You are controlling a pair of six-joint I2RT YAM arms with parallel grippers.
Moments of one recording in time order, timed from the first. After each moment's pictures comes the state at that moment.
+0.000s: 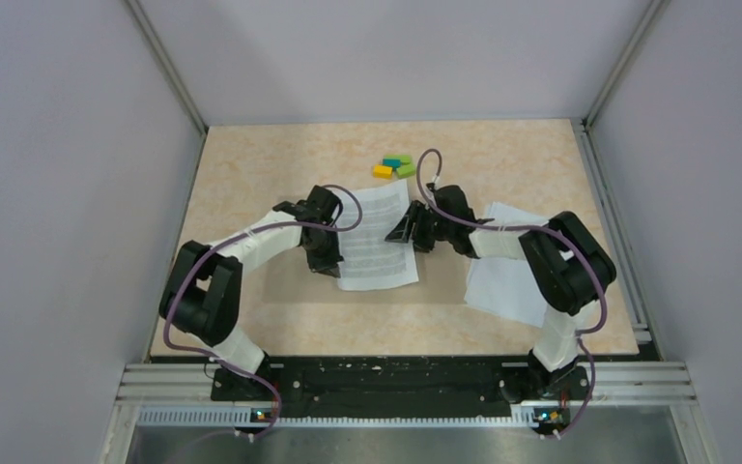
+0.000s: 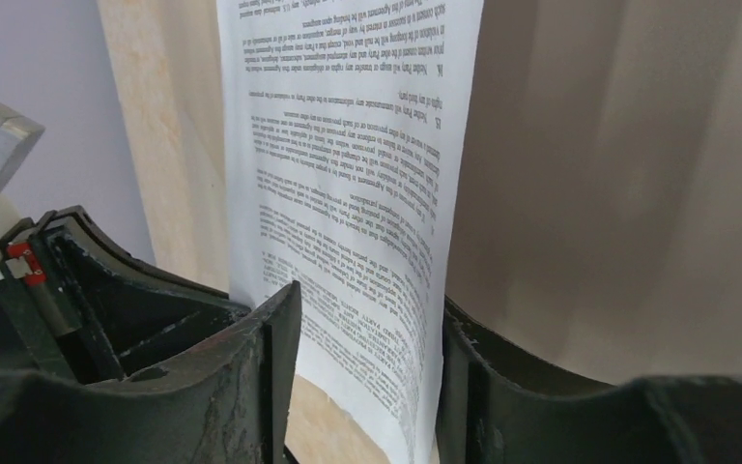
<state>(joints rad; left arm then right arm) -0.45 1.62 1.03 -0.71 0.10 -0.63 0.54 1.82 0.90 0.27 -0.41 0.90</state>
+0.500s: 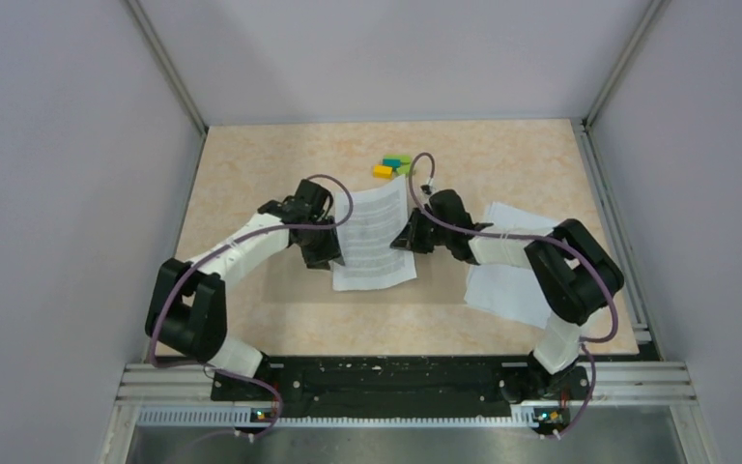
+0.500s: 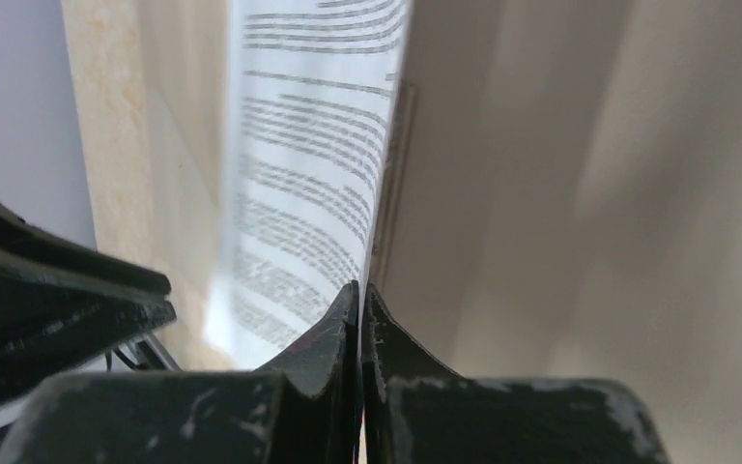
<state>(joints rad) -0.43 1.53 1.03 -0.71 0.13 -0.65 0.58 1.79 0.88 0.24 -0.33 0.80</state>
